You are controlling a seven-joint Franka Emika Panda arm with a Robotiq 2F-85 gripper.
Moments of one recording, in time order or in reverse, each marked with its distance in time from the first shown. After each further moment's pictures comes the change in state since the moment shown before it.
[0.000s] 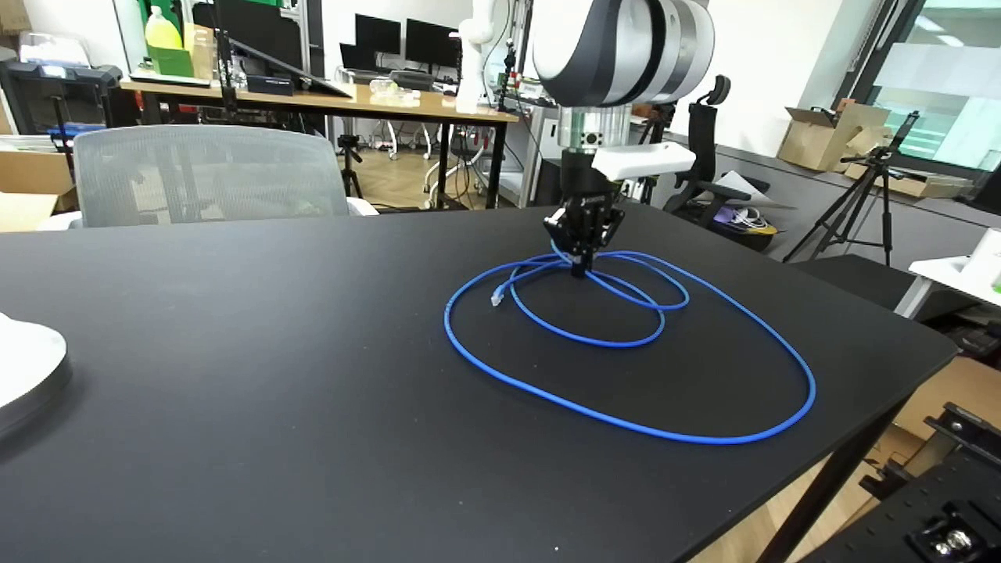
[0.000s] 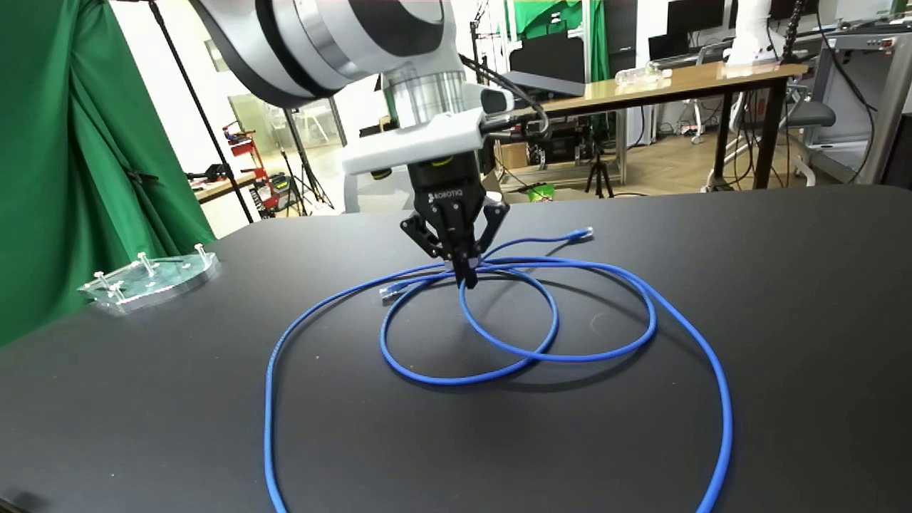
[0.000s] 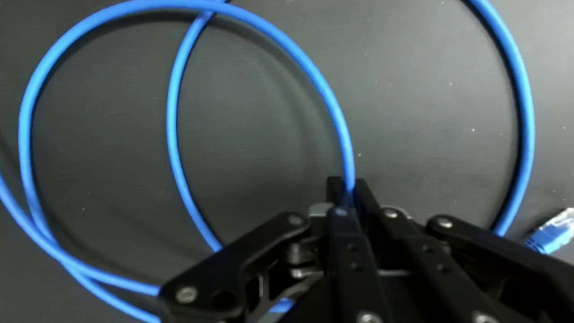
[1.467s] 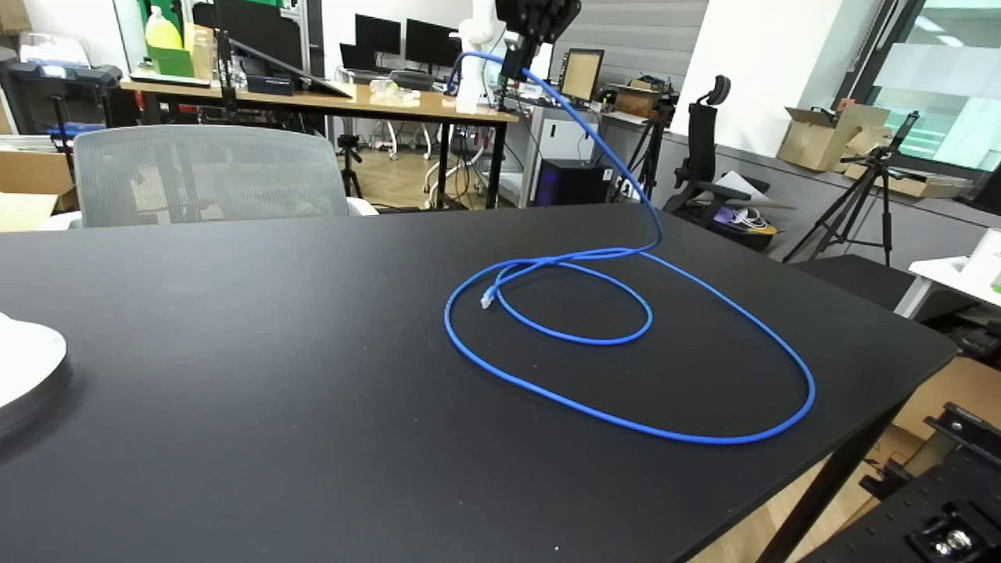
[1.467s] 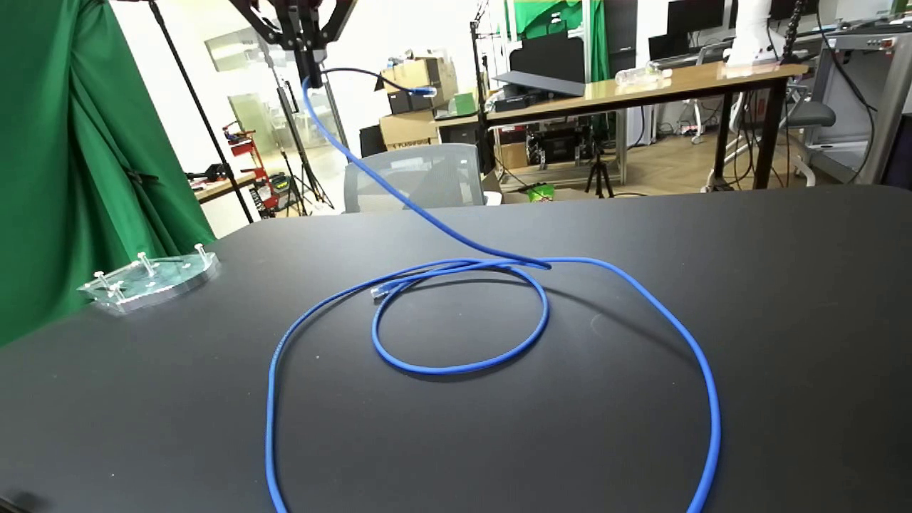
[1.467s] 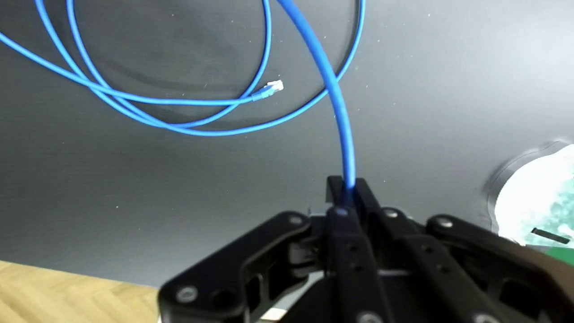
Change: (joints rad) arm 0.024 -0.491 0.144 -0.016 0.338 -0.362 -0.397
